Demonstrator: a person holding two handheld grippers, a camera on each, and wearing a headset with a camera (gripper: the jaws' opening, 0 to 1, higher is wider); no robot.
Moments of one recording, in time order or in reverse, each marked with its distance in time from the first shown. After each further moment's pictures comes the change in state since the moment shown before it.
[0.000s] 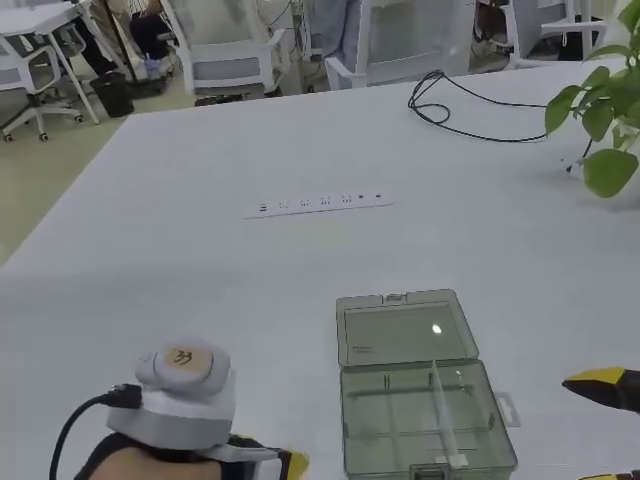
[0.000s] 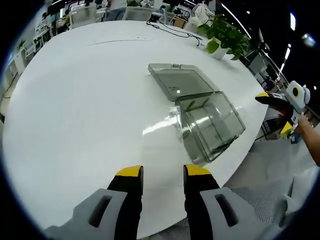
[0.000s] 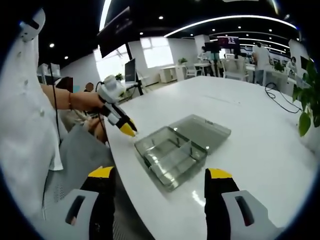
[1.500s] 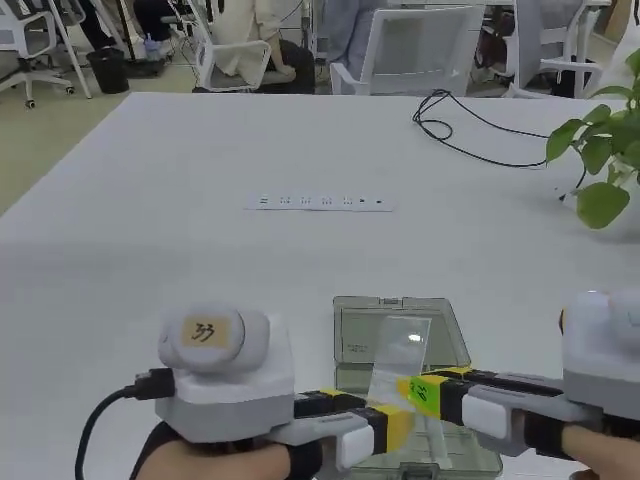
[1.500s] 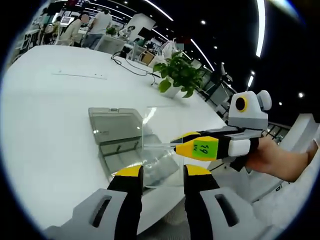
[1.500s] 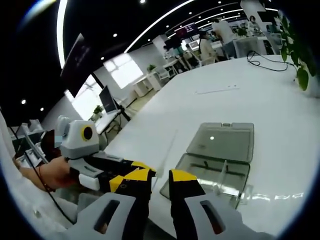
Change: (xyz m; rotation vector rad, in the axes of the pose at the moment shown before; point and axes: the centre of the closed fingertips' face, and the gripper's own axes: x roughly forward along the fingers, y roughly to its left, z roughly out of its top) left arm -0.026 -0.119 0.055 -0.012 -0.307 -0.354; right arm 0.080 0.029 0.069 0.430 -0.093 -0.088
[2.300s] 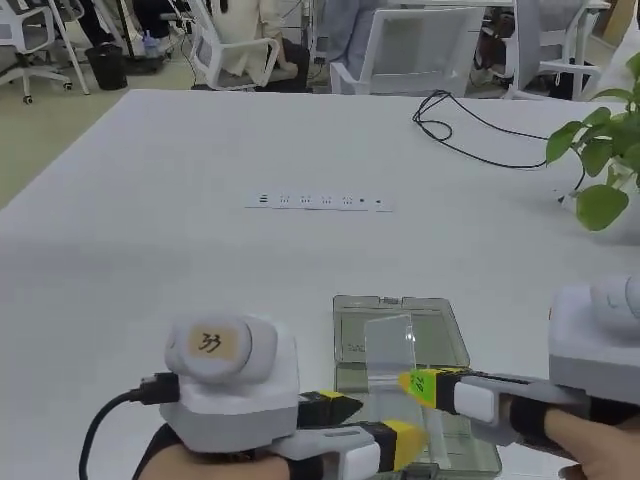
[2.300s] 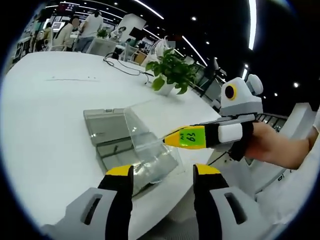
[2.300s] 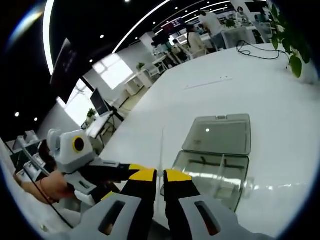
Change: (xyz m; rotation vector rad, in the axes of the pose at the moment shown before) left arm -0.001 -0.002 -0.006 0.090 0.011 -0.038; right arm 0.006 -0.005 0.002 0.096 0.035 -0.057
